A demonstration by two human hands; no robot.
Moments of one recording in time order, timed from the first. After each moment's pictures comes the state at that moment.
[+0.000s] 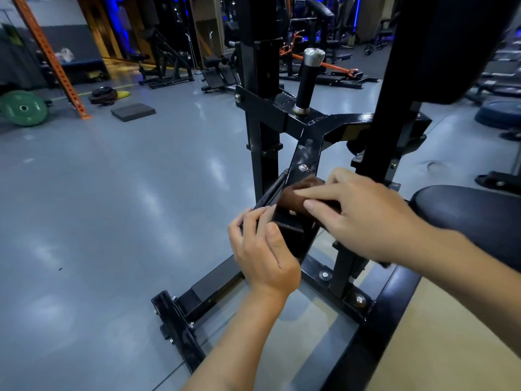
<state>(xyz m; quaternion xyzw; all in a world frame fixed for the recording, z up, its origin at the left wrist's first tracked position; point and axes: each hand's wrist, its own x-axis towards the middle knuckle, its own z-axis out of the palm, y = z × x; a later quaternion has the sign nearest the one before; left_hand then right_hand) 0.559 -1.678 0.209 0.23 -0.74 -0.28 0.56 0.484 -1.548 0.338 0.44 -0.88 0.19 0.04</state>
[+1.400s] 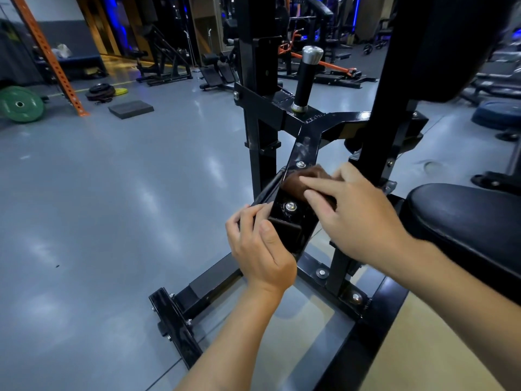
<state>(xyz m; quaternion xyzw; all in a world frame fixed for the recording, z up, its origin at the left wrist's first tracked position) 0.559 -1.676 0.209 0.23 -0.73 -0.29 0.57 0.485 -1.554 0.309 0.40 -0.86 0.29 0.12</state>
